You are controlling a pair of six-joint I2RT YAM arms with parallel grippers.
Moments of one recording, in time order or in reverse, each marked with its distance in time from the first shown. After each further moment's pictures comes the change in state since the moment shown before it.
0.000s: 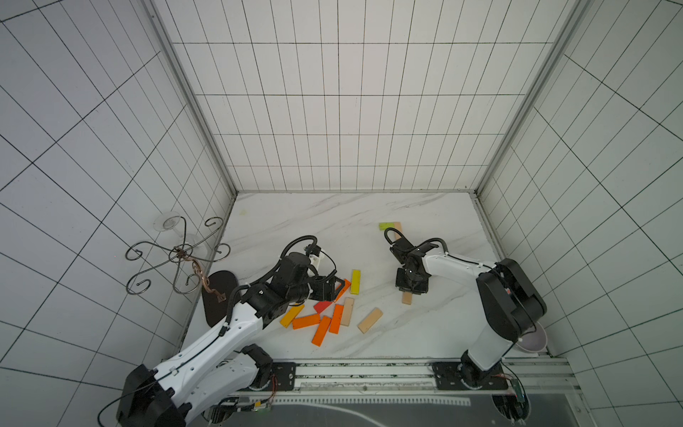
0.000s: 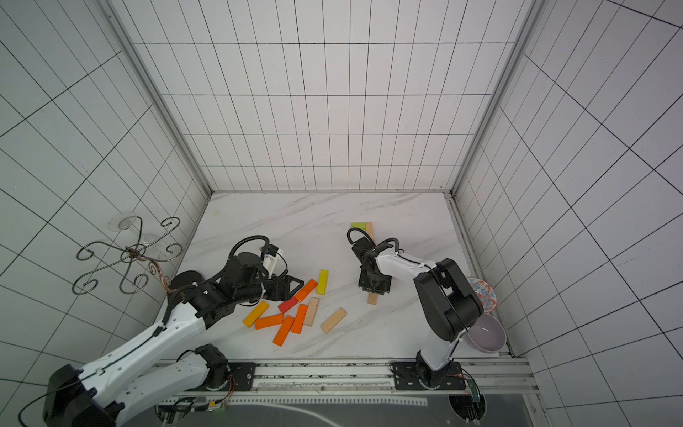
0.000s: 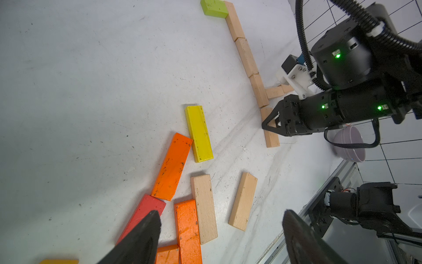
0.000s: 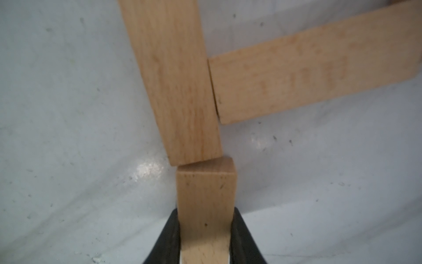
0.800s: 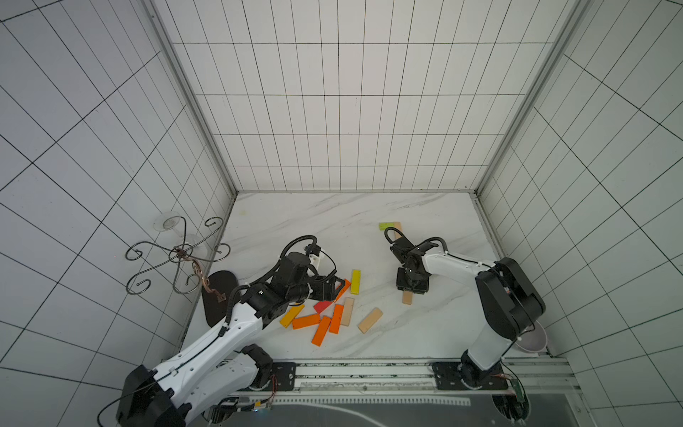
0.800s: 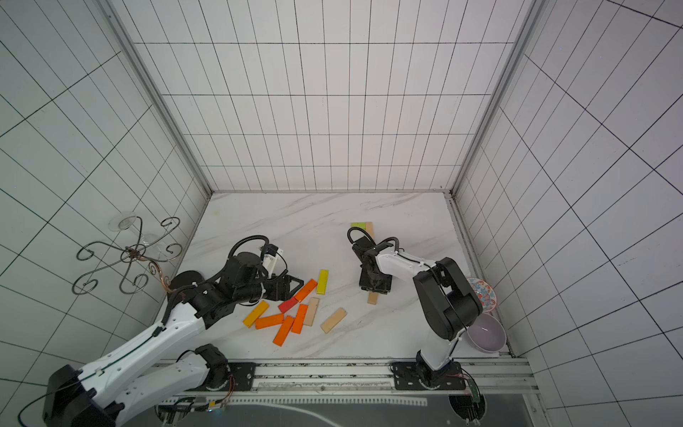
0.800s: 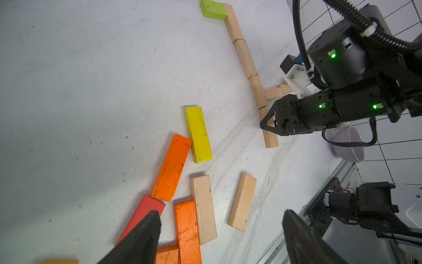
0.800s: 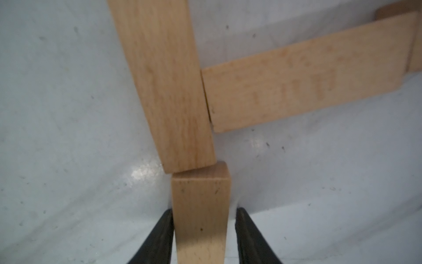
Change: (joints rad) left arm 0.000 -0.003 0.000 0.000 0.000 0.001; right arm -0.007 0.011 0.015 -0.011 0.019 -0.014
